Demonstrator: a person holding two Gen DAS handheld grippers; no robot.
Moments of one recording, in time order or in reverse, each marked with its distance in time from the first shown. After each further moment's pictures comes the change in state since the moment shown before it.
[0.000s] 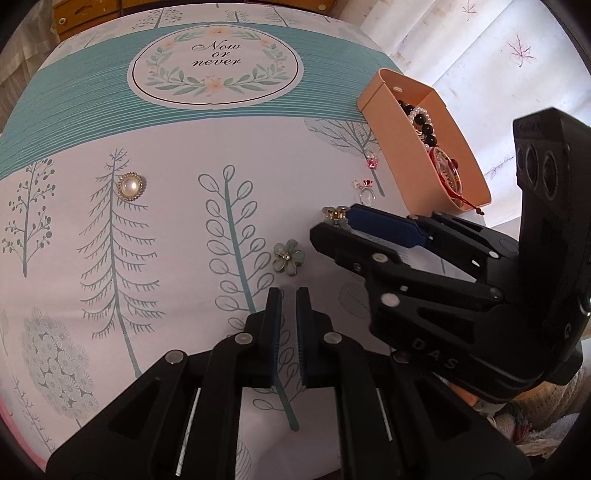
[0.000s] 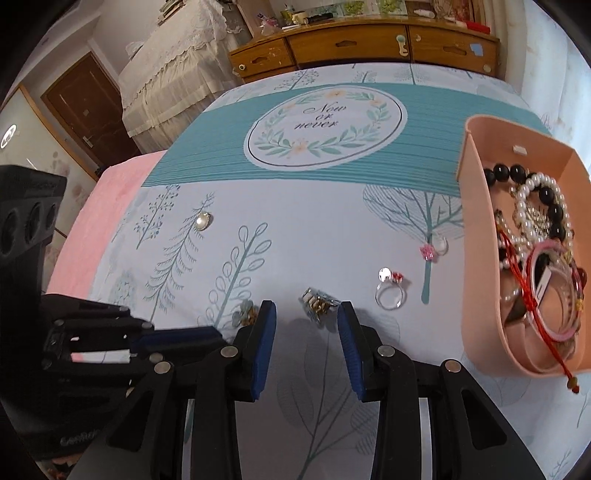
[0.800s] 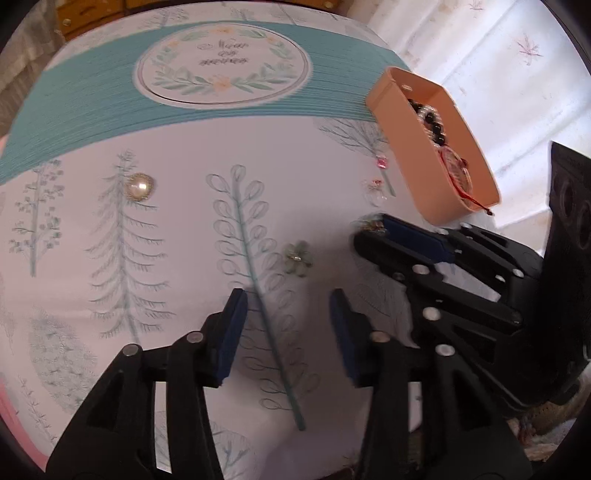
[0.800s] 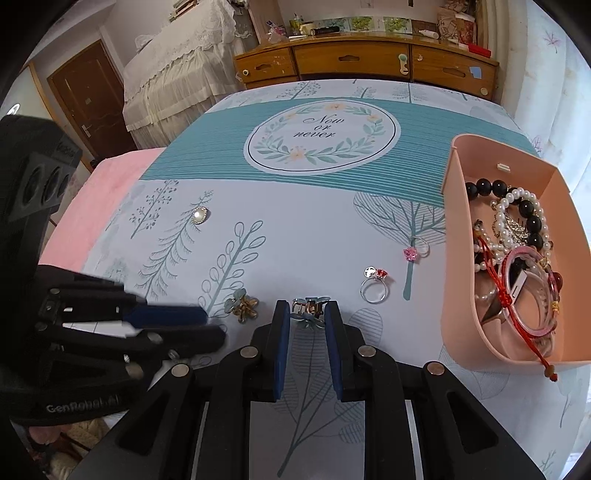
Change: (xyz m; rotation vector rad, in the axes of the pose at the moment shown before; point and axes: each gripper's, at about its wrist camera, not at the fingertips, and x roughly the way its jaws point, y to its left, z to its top) left arm -0.002 0.008 0.005 -0.005 0.001 0.055; right arm -0.020 0.000 -0.015 -0.056 -0.045 -0.047
